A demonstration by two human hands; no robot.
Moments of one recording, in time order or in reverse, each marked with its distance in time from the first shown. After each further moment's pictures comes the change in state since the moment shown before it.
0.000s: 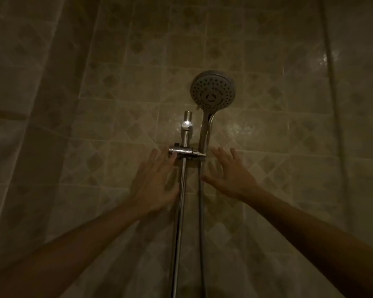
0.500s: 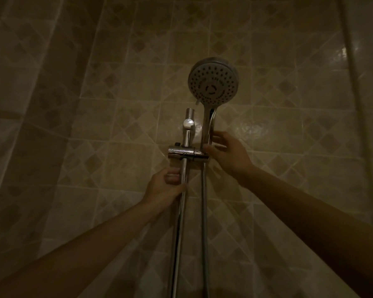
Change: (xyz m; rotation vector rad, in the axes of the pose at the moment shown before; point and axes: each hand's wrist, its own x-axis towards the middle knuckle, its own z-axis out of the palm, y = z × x) left_hand 0.021 0.017 0.049 -1.116 0.037 -0.597; right_hand 0.049 -0.010 -0.006 0.736 0.172 0.066
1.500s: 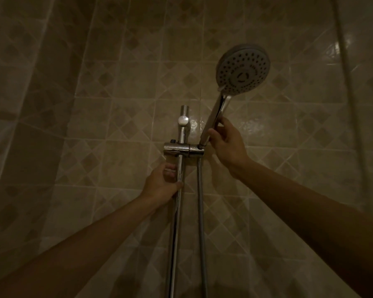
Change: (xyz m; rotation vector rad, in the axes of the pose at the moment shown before) left_hand 0.000 0.004 0.001 0.260 0.030 0.054; right_hand -0.002 -0.015 0.001 0.140 0.133 -0.081
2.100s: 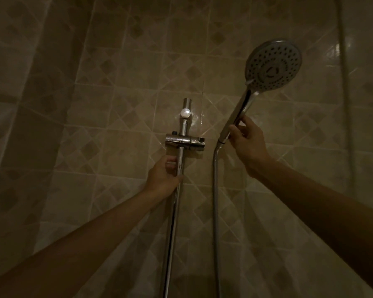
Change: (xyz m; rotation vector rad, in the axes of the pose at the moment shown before) left_hand -0.018 0.010 0.006 -0.034 0.039 0.021; right_hand -0.011 0.003 -0.038 -0.018 0.089 0.042
